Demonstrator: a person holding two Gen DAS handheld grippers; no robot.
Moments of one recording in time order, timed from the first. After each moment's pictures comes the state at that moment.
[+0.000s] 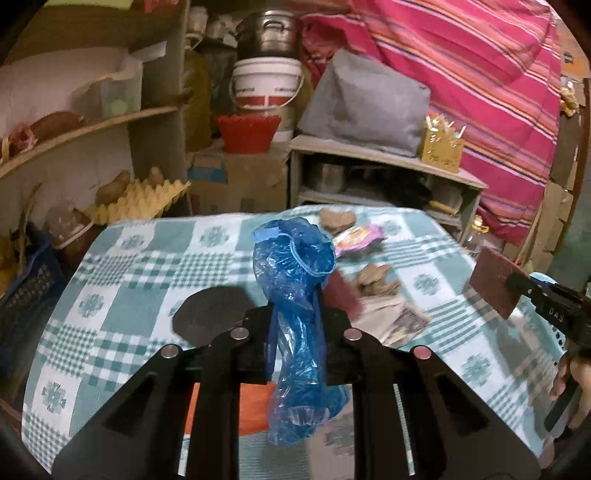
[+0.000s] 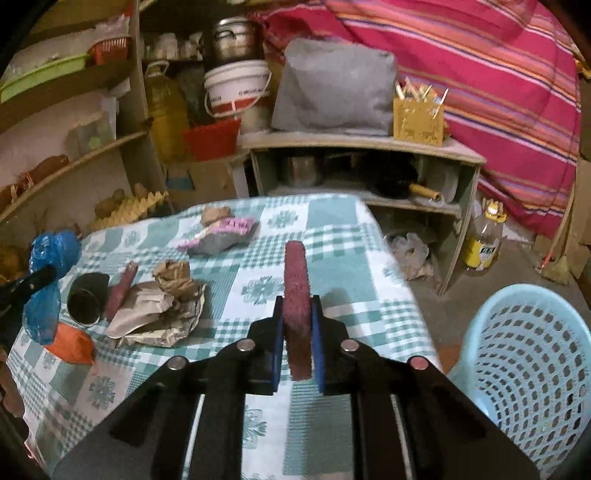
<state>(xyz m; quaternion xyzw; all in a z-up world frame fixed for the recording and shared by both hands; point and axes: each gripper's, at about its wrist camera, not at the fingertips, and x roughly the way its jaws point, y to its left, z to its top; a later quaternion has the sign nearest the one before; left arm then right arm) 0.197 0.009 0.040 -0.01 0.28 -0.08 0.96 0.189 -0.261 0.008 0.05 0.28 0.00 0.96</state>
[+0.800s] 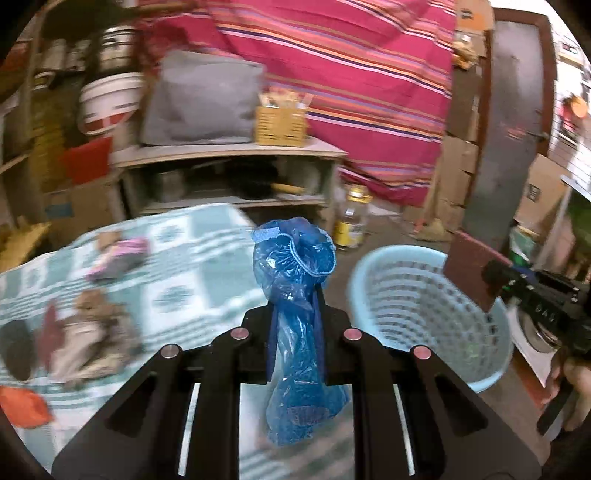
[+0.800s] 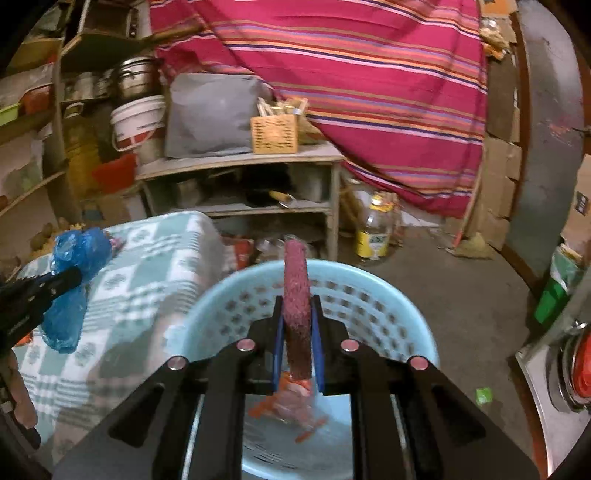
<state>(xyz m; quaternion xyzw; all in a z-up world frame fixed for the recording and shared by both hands) 0.152 -0.256 0.037 0.04 0.28 -0.29 0.92 0.064 -0.457 0.018 0.08 0.27 -0.16 0.95</state>
